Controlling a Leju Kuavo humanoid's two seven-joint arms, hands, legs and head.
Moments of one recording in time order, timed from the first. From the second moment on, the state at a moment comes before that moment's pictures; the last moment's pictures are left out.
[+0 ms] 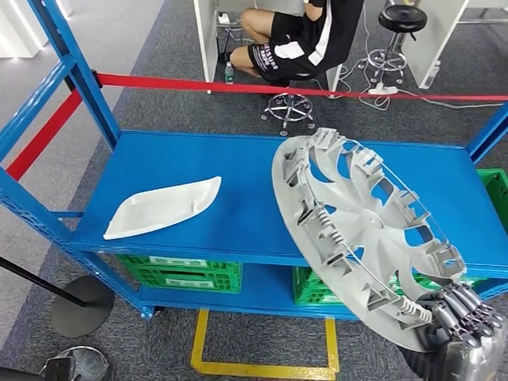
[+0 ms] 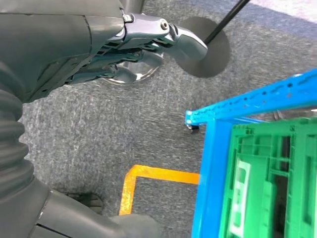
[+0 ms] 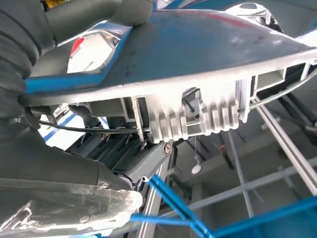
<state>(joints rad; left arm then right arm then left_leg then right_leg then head) 0.14 -0.32 0.82 -0.98 -0.44 -0.18 -0.50 0.43 0.15 0.02 -2.11 0.83 -0.69 -0.69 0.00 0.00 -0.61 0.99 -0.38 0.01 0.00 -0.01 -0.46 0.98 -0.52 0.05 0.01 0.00</state>
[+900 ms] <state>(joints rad) 0.11 -0.31 0.68 -0.91 -0.47 -0.09 -0.54 0.56 0.18 -0.08 -2.20 0.86 -0.69 -0.70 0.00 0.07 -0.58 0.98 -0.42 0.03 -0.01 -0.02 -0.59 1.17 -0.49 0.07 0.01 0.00</state>
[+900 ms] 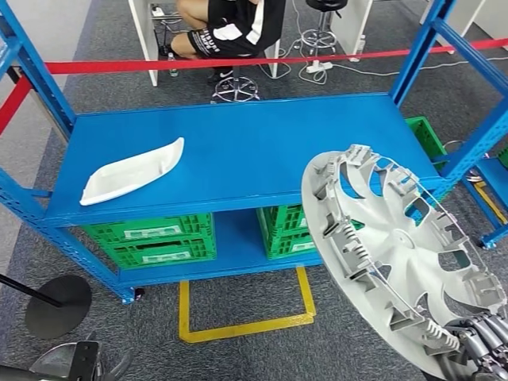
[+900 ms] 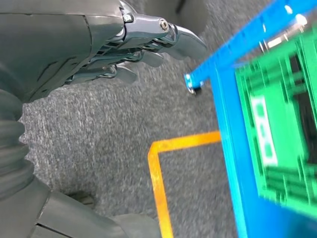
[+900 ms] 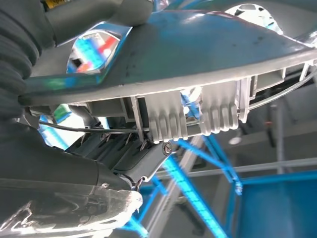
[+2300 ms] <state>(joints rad) 0.08 -0.27 0.54 -0.80 -0.42 -0.03 -0.56 0.67 0.25 -0.14 -2.31 0.85 -0.69 -0.70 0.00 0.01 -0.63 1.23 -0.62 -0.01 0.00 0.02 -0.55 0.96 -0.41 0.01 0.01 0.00</state>
